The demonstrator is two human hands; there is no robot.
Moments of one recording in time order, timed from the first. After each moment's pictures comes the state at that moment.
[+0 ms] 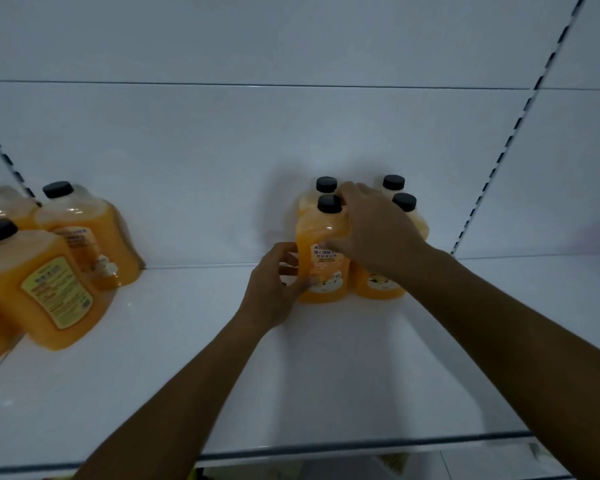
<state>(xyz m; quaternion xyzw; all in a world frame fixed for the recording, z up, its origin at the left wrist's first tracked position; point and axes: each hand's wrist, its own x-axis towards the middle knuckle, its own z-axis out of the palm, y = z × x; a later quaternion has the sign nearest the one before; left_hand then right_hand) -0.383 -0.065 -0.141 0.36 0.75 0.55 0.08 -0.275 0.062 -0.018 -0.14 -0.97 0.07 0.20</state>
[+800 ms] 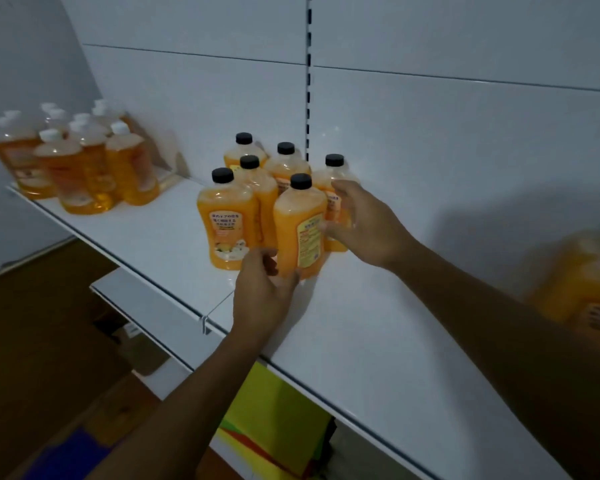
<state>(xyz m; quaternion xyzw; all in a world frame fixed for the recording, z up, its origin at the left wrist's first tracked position) -0.407 -0.328 -0.151 0.00 0.84 0.48 -0.23 -0.439 -0.151 -0.047 0.17 -0.90 0.37 0.11</state>
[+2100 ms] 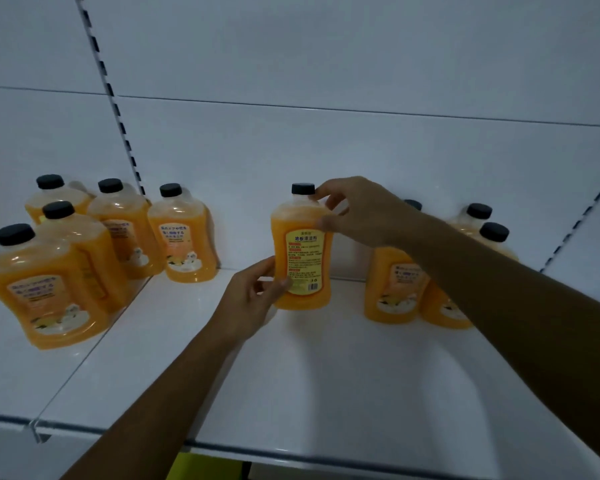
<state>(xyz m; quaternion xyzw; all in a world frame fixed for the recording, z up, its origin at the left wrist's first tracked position) -0.420 -0.199 -0.121 0.34 0.70 0.62 0.09 -0.361 -0.008 0.021 -0.01 -0.97 0.24 0.09</state>
